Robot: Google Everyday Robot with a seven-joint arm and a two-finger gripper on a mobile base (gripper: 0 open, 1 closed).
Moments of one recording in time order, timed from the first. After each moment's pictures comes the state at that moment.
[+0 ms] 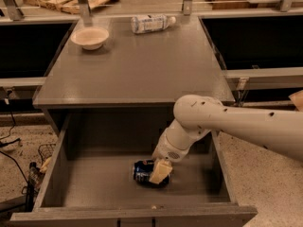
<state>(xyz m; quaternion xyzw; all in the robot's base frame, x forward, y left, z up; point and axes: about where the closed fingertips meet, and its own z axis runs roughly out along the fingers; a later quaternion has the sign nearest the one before) 0.463 -0.020 0.619 -0.64 0.74 0.18 0.11</state>
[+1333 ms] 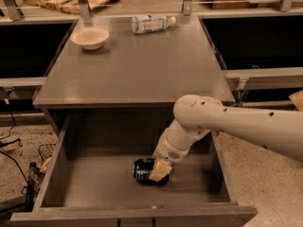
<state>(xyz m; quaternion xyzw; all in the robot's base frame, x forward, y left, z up) 0.463 -0.020 0.619 -0.64 0.74 0.19 0.11</state>
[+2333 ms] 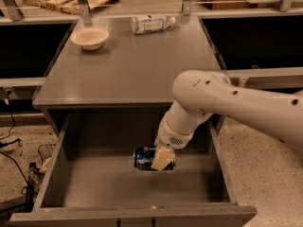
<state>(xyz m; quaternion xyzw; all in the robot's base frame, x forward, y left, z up) 0.461 -0.027 0.694 -0.65 0.74 0.14 0.11</state>
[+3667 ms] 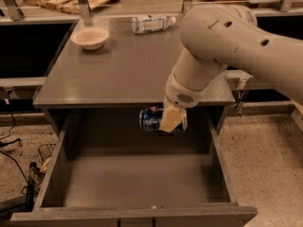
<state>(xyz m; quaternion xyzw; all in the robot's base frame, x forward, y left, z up) 0.500 -0.052 0.821 -0.64 0.75 0.05 0.15</state>
